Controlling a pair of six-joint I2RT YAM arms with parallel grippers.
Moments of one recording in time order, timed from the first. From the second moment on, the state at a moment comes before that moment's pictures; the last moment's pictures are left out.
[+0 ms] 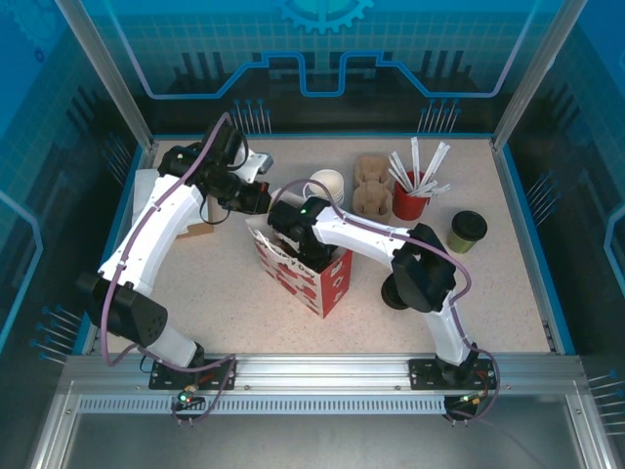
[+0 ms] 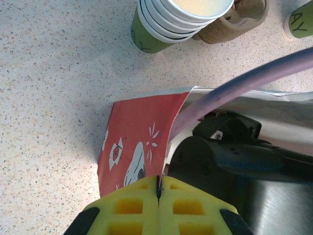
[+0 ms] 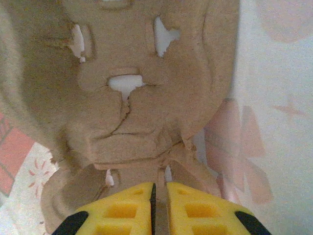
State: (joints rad) left arm -0.29 1.56 1.68 -1.25 0.37 -0.09; right arm 0.91 2.11 1.77 -1.22 0.10 0.11
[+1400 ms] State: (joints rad) left arm -0.29 1.56 1.68 -1.24 0.37 -0.09; right arm 0.90 2.13 1.72 -1.21 0.04 0.09
